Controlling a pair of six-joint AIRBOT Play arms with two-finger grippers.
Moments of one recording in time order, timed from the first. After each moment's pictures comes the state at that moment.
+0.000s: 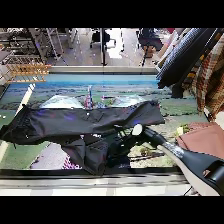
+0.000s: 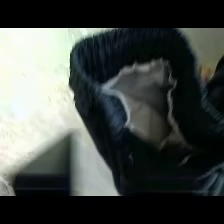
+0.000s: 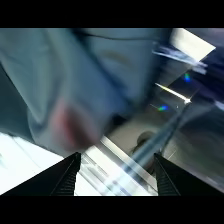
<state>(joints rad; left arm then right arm) 0.91 -1.59 1.24 -2.11 0.90 1.80 0.49 -1.54 1.00 -0.75 1.13 1.29</state>
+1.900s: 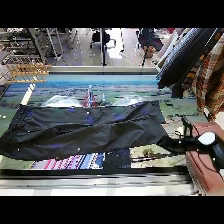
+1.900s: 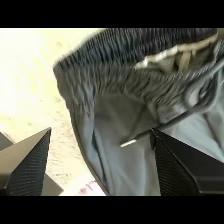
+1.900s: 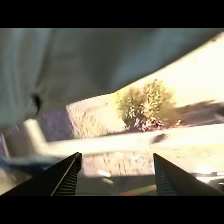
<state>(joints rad) 1.16 -1.43 1.06 -2.20 1.14 1.89 -0.32 -0.95 0.64 -1.01 1.13 1.45</state>
